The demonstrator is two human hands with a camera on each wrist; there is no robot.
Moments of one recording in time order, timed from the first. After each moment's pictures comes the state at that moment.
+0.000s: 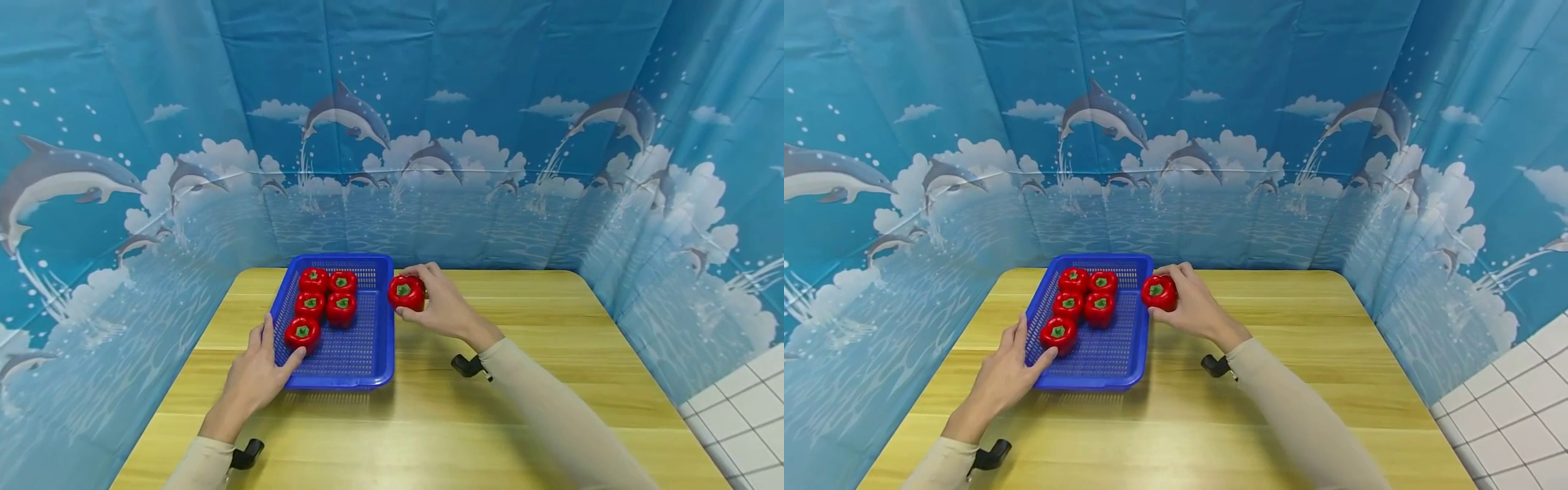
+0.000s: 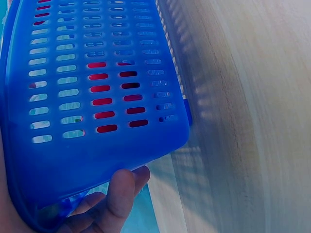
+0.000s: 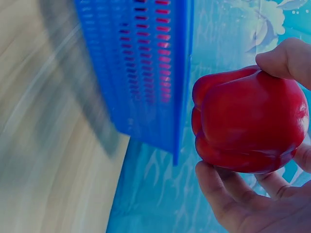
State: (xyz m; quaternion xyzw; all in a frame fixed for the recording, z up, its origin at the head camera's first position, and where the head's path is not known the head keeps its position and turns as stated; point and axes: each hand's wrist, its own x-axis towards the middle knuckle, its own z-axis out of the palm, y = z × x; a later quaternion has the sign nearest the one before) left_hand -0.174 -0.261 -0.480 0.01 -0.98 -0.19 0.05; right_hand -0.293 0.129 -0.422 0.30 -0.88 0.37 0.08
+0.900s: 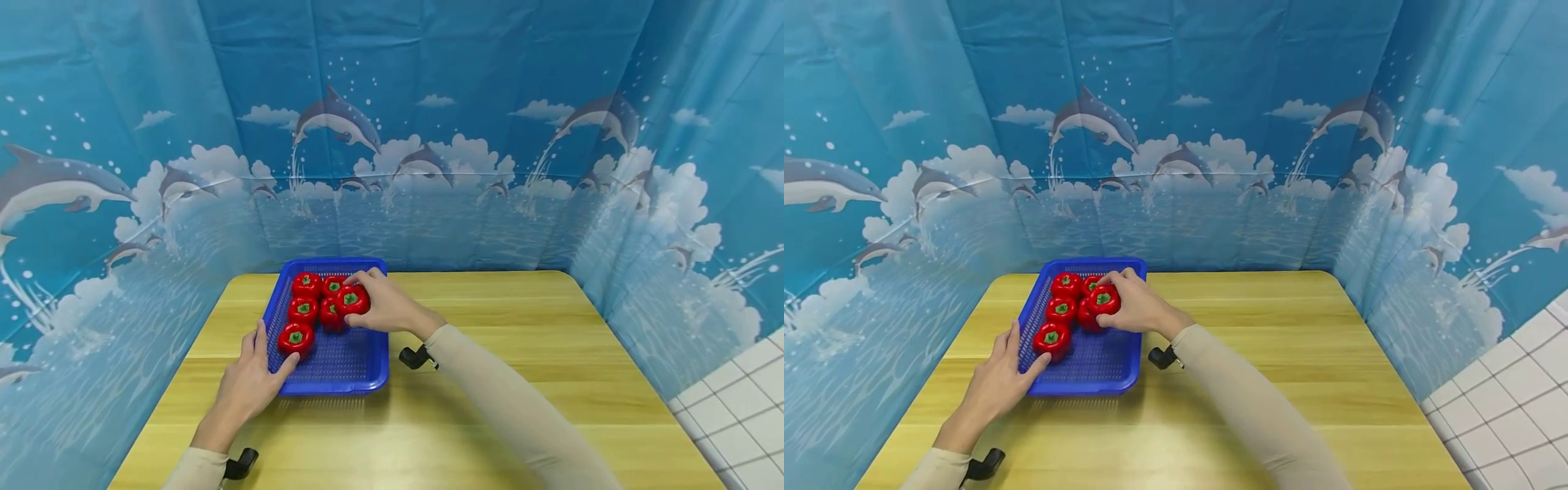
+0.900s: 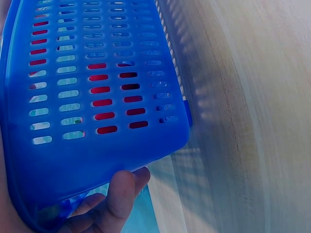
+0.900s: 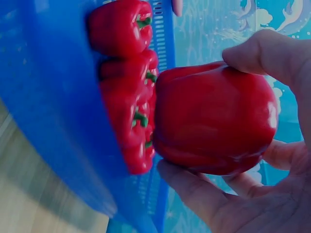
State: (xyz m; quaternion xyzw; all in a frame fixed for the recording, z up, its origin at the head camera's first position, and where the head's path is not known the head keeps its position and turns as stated) left_hand -0.173 -0.257 -0.476 0.02 -0.98 -0.18 0.04; right_hand -0.300 0.049 -0.402 0.34 -0.89 0.32 -0.03
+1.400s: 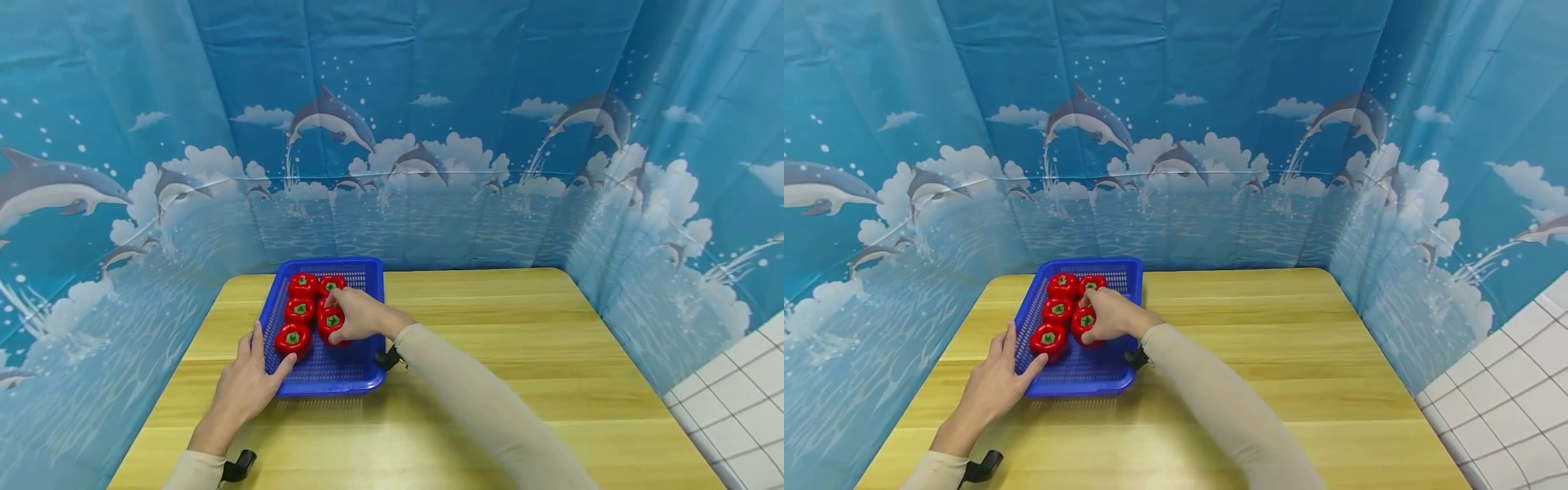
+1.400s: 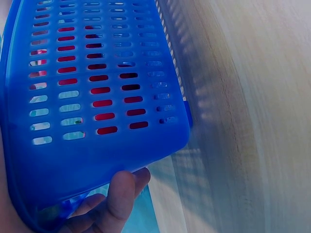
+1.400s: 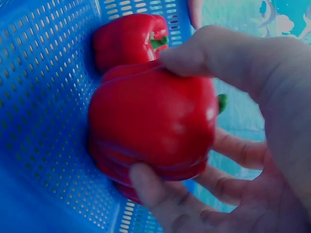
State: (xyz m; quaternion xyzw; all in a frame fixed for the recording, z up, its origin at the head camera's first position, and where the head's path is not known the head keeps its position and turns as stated) left_hand -0.170 -0.257 -0.476 0.01 -0.98 -0.18 0.04; right_hand -0.299 0.005 -0.412 0.35 -0.90 0.24 -0.09
